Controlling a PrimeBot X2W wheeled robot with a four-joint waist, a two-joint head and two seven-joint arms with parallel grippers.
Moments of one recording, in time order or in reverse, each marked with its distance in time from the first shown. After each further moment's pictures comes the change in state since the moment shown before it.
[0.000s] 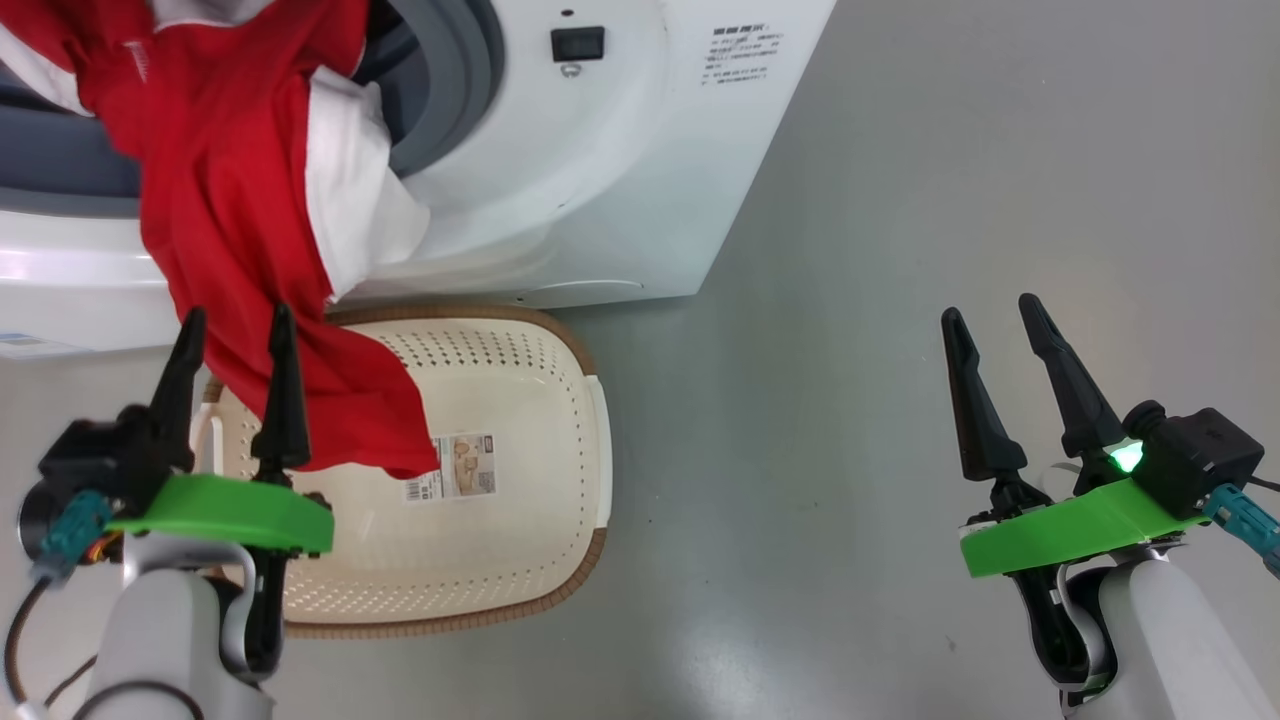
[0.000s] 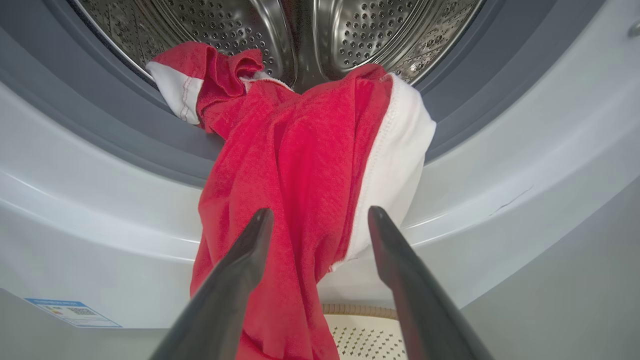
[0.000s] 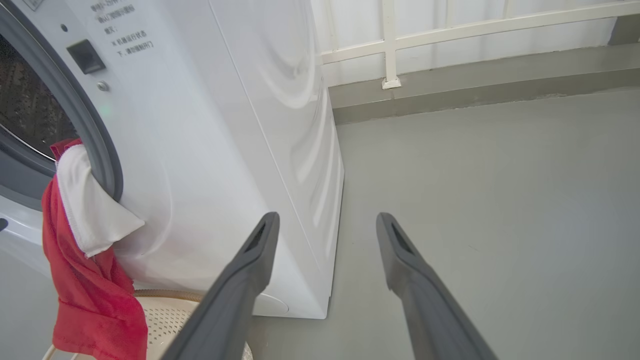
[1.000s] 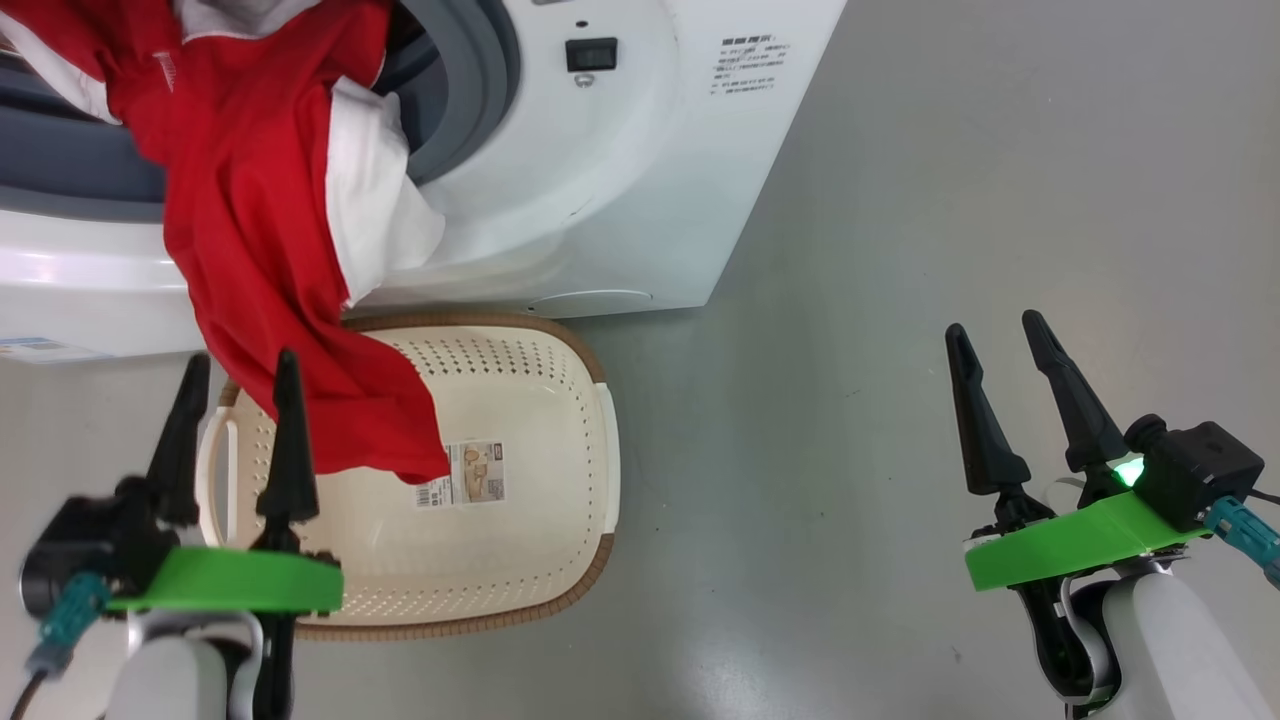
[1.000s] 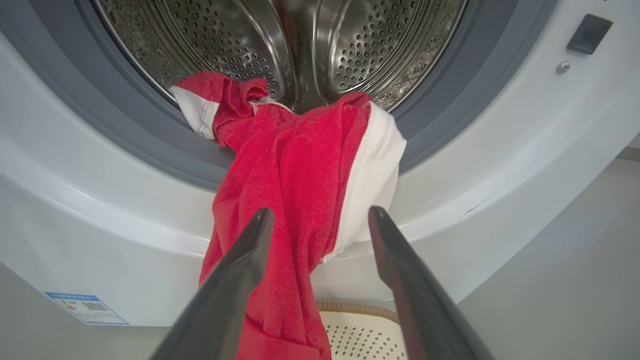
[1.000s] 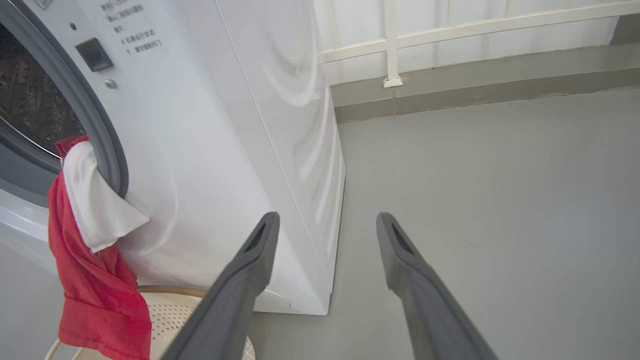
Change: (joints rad) left arm 0.164 -0.030 0.022 -0.198 0.001 0.000 0.000; right arm 0.022 -0.006 -0.004 0.003 0.000 0.000 0.000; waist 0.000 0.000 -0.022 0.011
